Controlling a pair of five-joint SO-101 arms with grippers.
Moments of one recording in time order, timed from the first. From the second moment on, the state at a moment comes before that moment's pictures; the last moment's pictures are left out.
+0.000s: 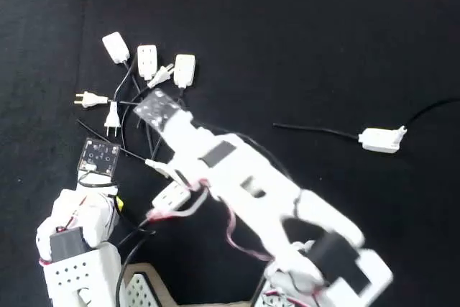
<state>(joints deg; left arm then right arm) -23.7 -94.9 91.4 69.8 -31.2 -41.6 -9.0 39.5 45.1 8.2</state>
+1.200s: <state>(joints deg) -35.6 -94.9 91.4 70.8 -29.7 -48.3 56.0 -48.4 96.7 22.0</state>
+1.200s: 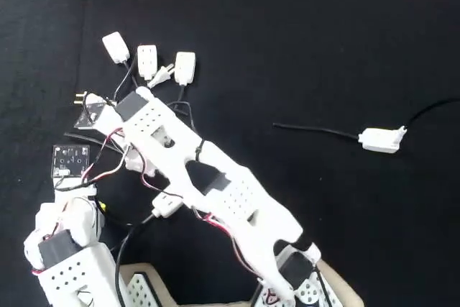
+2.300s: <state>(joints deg) -34.3 -94.9 91.4 70.5 -29.8 -29.6 31.9 -28.3 98.8 24.5</state>
